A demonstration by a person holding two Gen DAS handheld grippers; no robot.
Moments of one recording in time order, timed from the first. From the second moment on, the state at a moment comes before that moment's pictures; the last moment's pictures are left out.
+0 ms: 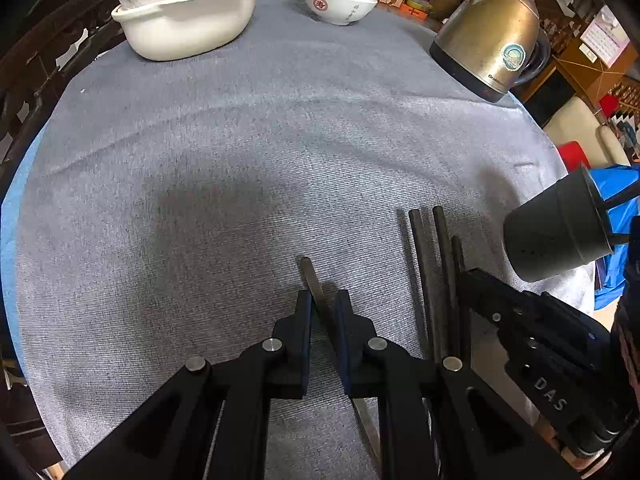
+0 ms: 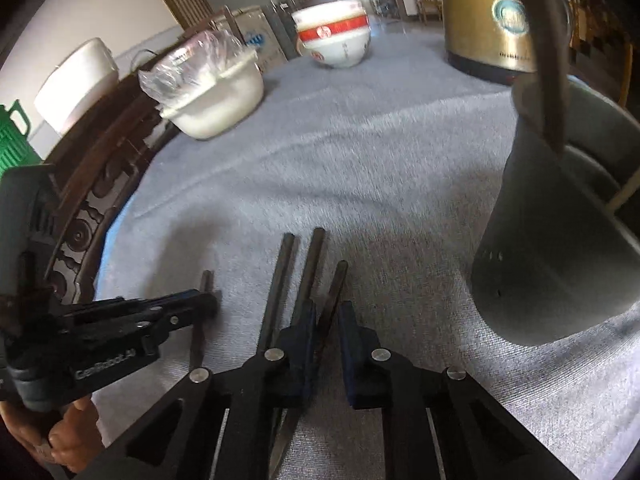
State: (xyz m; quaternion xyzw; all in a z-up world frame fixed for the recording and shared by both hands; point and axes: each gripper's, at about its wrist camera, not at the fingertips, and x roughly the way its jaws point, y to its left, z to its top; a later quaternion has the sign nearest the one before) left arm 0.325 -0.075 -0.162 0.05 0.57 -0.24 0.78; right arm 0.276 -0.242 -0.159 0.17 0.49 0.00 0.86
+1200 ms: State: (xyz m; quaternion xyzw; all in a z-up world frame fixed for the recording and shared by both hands) left arm 0.309 -0.068 -0.086 0.00 0.52 -0.19 0.83; right arm 0.241 -0.262 -0.082 0.21 0.40 0.06 0.89
